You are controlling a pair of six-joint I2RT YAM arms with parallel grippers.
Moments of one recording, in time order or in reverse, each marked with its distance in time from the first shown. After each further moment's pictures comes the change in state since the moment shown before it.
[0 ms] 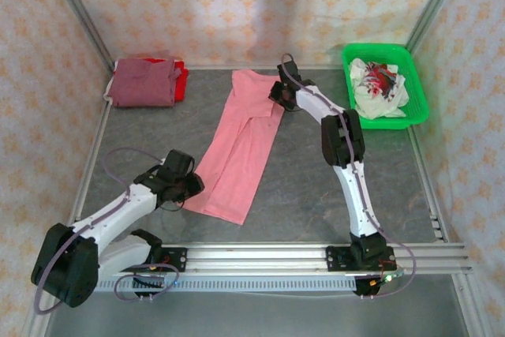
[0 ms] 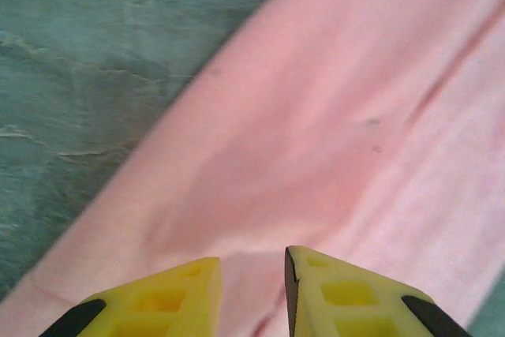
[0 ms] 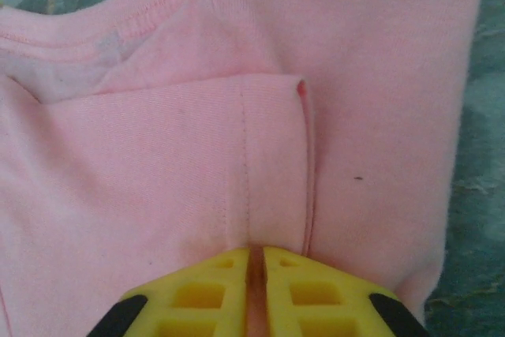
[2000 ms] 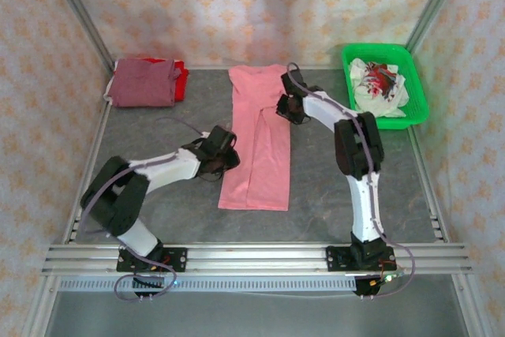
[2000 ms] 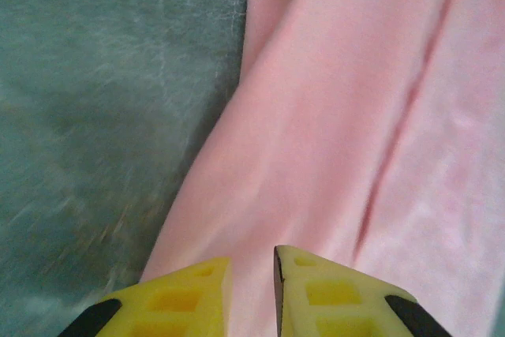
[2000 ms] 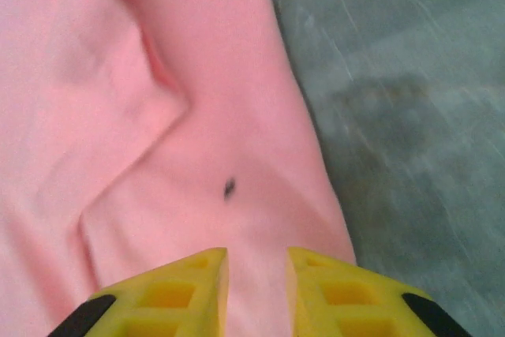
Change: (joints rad) left arm -0.177 0.503 0.323 0.275 -0.079 -0.082; right arm 0.026 -0.380 -0.493 -0.039 0.034 0.048
